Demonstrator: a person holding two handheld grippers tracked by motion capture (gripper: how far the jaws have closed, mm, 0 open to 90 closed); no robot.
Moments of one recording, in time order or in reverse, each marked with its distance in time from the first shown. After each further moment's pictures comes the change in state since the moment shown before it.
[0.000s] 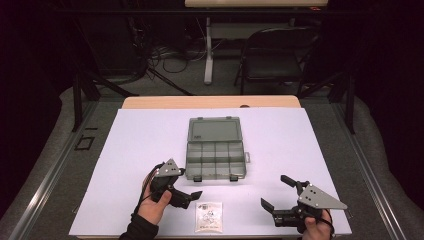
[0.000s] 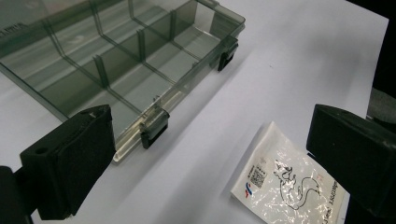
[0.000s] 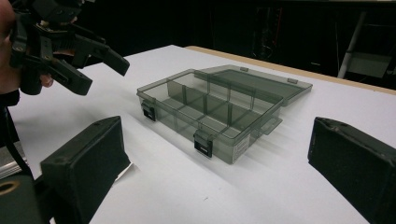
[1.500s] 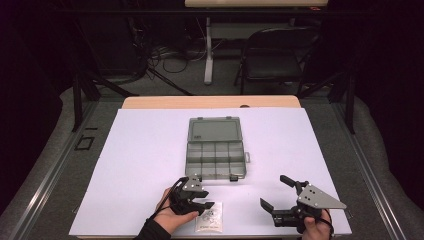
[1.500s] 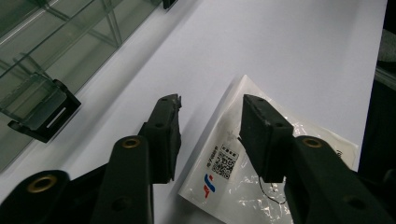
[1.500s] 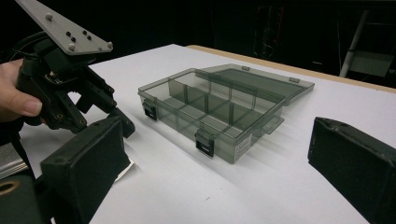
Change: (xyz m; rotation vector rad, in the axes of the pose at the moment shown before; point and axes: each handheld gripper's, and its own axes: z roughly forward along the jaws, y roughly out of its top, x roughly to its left) left arm -0.030 -0.016 0.050 0.173 -0.046 0.109; right arm 0.000 0.000 0.000 0.013 0.004 -0.002
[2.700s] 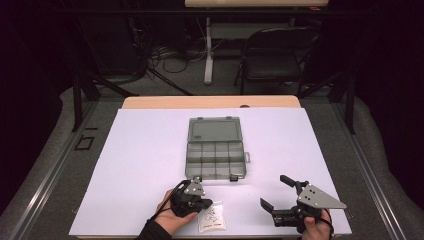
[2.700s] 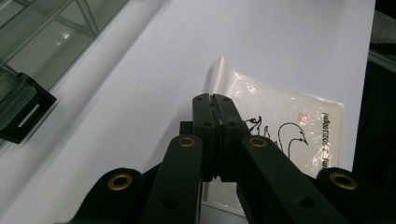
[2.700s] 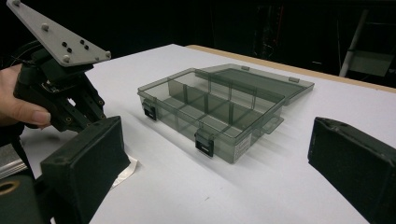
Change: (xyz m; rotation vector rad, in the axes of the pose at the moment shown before) left arm -0.001 -0.004 0.004 0.029 -0.043 0.043; right arm 0.000 0.000 0.001 -0.012 -0.003 0.003
